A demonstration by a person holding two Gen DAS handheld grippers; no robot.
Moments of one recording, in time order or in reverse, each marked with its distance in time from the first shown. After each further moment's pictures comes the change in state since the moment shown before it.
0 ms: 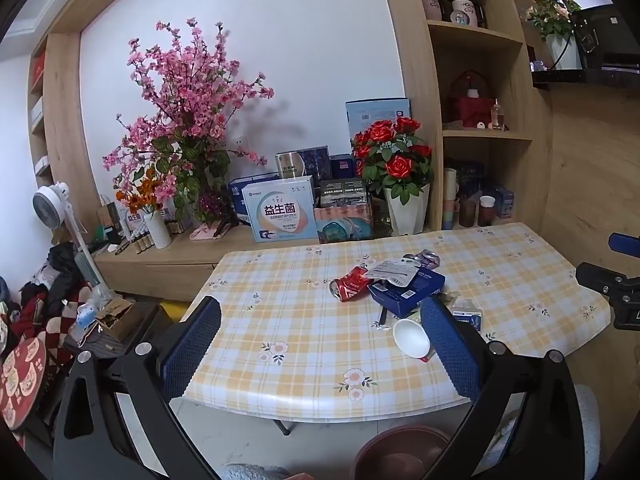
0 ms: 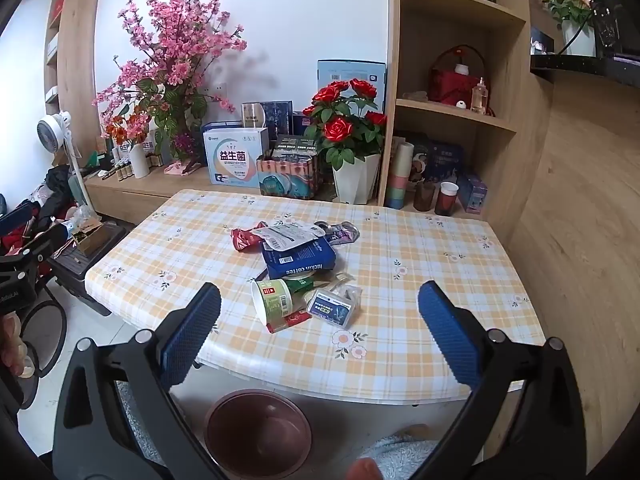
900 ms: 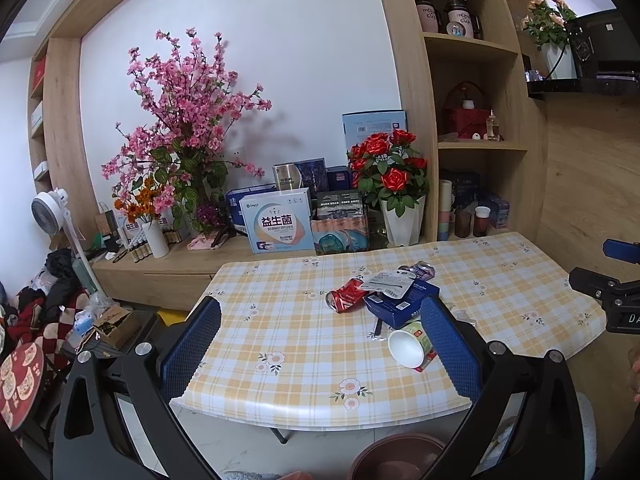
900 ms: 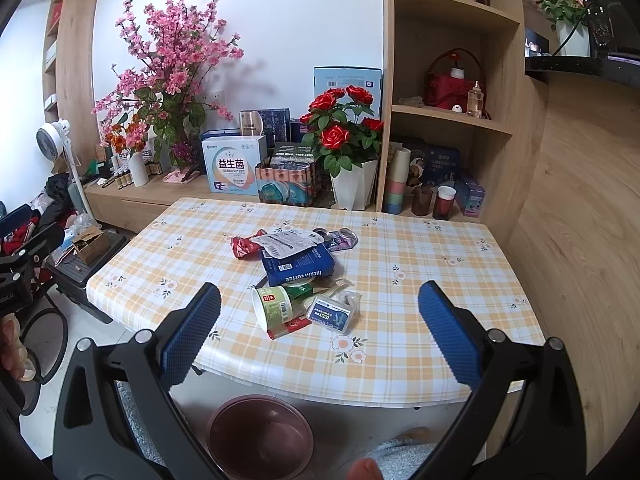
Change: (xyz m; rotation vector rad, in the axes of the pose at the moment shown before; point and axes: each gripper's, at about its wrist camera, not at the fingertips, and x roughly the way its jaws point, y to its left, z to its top) left arm -0.011 -0.006 0.020 0.003 -0.038 -0.003; right arm -0.013 -0.003 0.011 0.014 -0.016 -0.003
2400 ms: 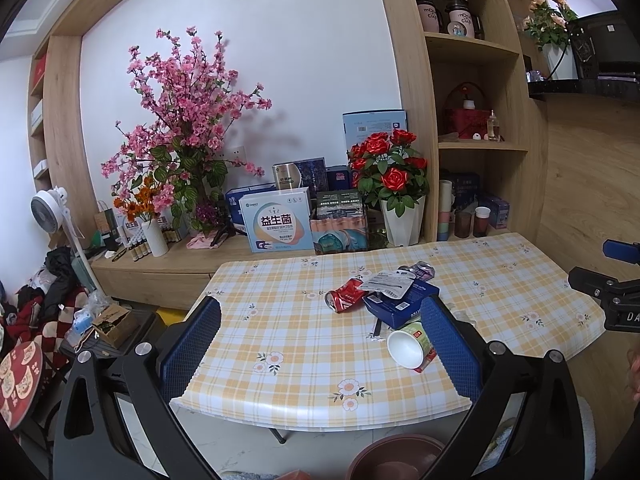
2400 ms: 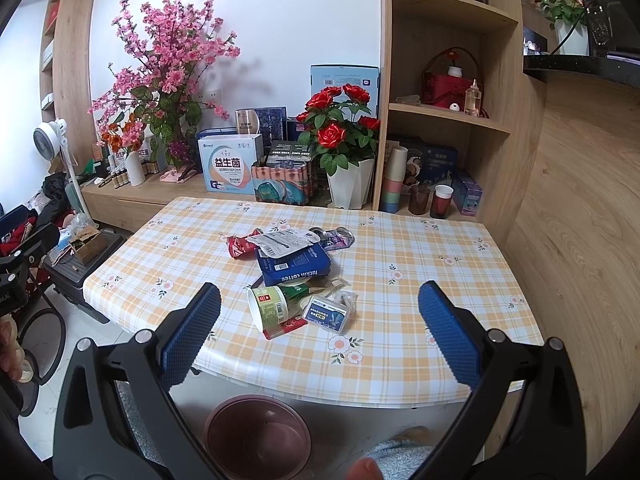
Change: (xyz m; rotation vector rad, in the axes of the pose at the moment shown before) left arm 0.008 -0.002 -0.006 -0.012 -0.004 -0.005; right arm 0.009 -0.004 -0.005 0.005 -0.001 -0.007
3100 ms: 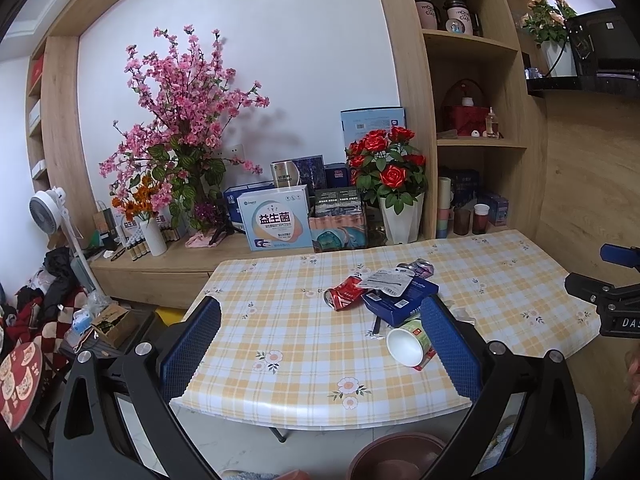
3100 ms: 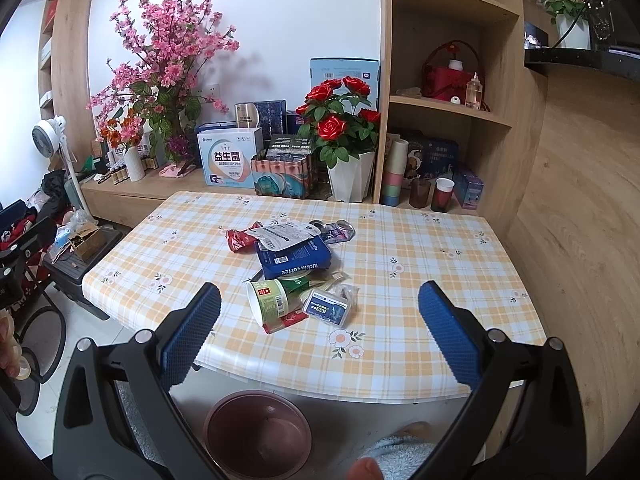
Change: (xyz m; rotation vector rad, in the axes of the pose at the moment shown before) left arm 0.000 -0.001 -0.006 0.005 0.005 -0.006; right arm 0.007 0.000 -0.006 0.007 0.019 -0.003
